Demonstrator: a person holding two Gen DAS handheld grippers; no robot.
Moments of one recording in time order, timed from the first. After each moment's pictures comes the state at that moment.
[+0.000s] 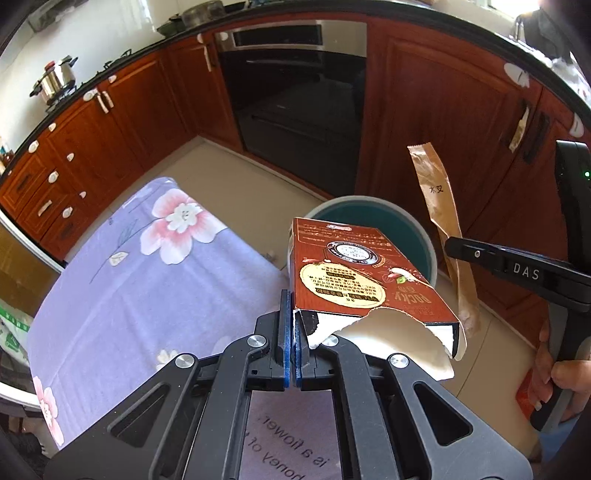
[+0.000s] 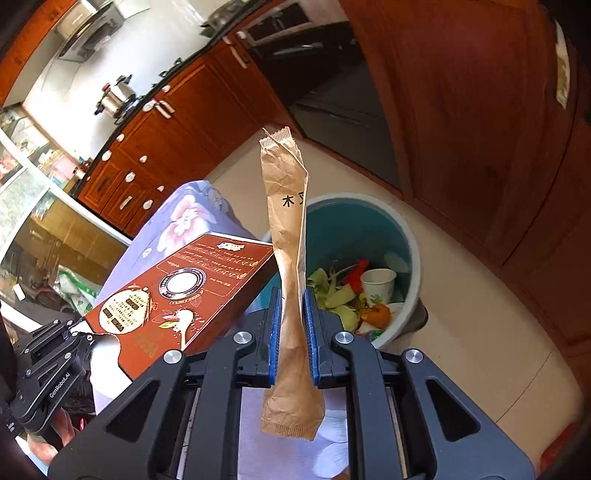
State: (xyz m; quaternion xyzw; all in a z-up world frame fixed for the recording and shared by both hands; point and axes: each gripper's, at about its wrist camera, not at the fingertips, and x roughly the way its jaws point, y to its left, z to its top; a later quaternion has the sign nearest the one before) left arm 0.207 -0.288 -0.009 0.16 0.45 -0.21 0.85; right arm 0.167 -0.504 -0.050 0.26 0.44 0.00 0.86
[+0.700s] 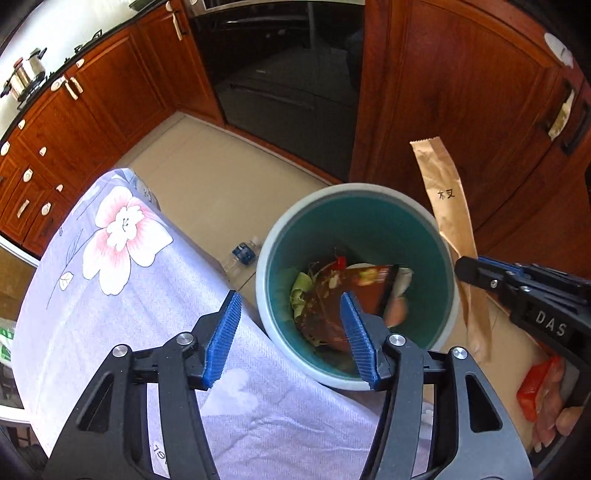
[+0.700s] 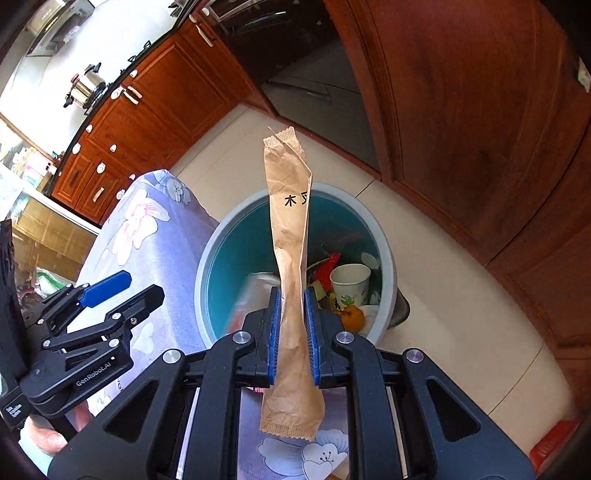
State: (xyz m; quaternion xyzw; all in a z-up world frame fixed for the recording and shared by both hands) left arm 0.276 -0.348 -0.071 0.18 0.50 -0.21 0.82; right arm 0.221 -0.526 -0.092 0.24 0.48 -0.01 0.84
